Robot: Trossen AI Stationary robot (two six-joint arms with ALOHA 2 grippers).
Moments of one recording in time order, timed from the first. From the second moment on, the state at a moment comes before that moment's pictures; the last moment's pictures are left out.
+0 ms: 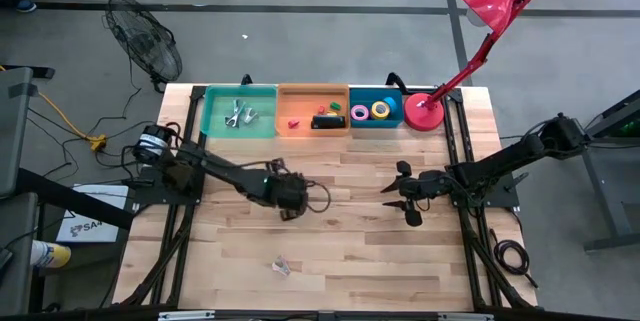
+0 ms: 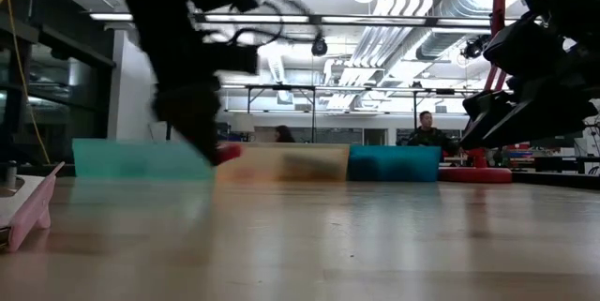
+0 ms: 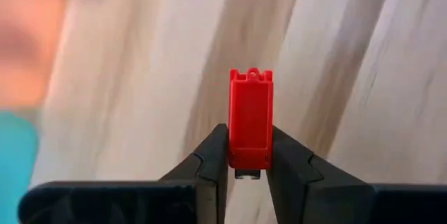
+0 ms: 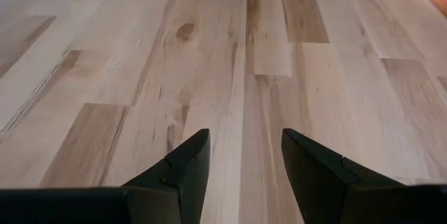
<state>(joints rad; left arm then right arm) -0.26 1.73 1.06 -0.63 -0.46 -0.45 0.23 1.07 0.11 0.43 0.12 0.10</state>
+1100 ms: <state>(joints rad) 0.42 1.73 1.10 -0.03 -0.39 -0.24 0.23 1.07 0.11 0.43 0.12 0.11</state>
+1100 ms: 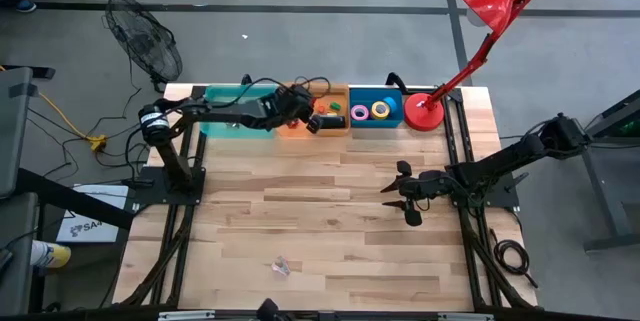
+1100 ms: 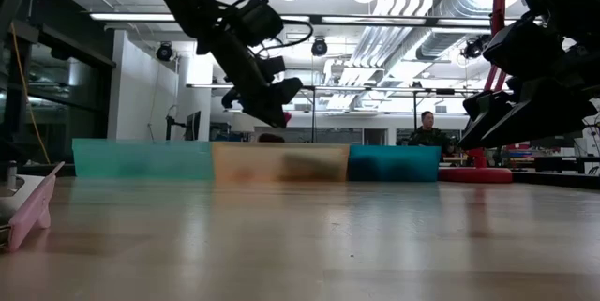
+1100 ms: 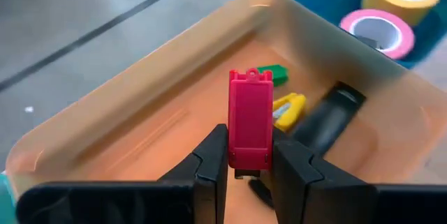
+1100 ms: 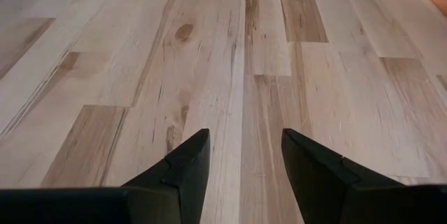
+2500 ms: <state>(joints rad) 0.52 1.73 1.10 -0.18 -0.07 -0.41 0.23 1.07 0.11 0.42 0.14 0.13</state>
